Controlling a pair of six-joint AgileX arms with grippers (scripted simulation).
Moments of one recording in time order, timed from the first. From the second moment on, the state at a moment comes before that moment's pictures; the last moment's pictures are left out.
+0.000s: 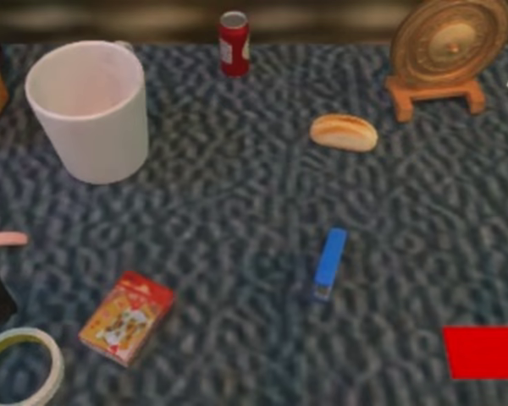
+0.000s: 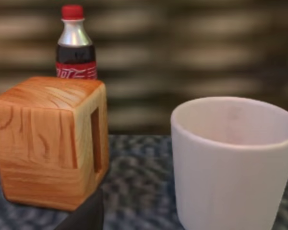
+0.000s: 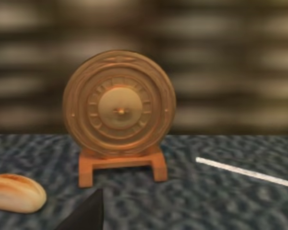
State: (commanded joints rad) left arm 0.00 0.00 0.00 0.00 0.00 0.00; right arm 0.00 0.00 0.00 0.00 0.00 0.00
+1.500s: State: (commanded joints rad) left arm 0.00 0.00 0.00 0.00 0.00 0.00; right arm 0.52 1.91 1.54 -1.05 -0.01 0.80
